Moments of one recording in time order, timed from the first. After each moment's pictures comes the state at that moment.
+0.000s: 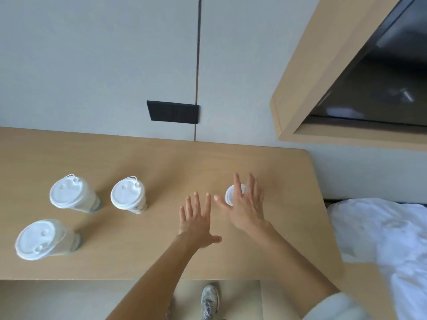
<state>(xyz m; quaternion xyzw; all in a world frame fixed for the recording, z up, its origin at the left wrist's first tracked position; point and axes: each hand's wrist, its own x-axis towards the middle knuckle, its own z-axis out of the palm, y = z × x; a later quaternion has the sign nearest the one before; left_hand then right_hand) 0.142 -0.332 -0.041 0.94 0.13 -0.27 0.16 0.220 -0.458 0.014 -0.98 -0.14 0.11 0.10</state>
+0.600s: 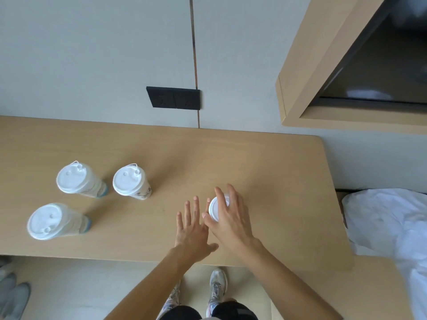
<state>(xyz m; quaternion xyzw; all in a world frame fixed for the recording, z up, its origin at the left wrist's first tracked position) 0.086 -0.352 -0.045 0.94 0.12 -0.29 0.12 0.156 -0.458 -0.009 -0.95 -0.23 0.14 0.17</state>
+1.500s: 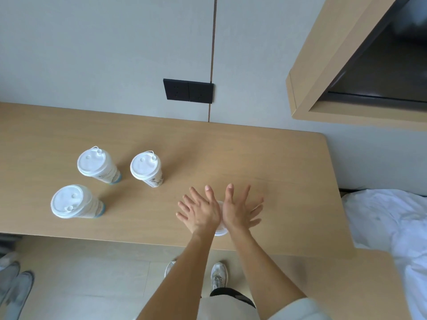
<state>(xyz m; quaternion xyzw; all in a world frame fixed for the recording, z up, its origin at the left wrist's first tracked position) 0.104 -0.361 -0.021 0.77 0.49 -0.12 0.38 0.136 -0.427 -0.025 -0.88 0.21 0.25 0.35</state>
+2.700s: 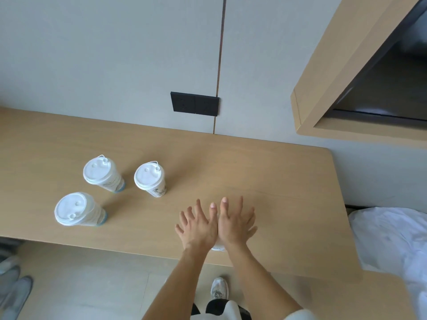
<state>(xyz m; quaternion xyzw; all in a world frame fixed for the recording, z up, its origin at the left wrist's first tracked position) 0.085 -0.350 -0.033 0.82 0.44 -0.10 0.37 0.132 -0.416 -0.034 -0.90 0.16 0.23 0.34</state>
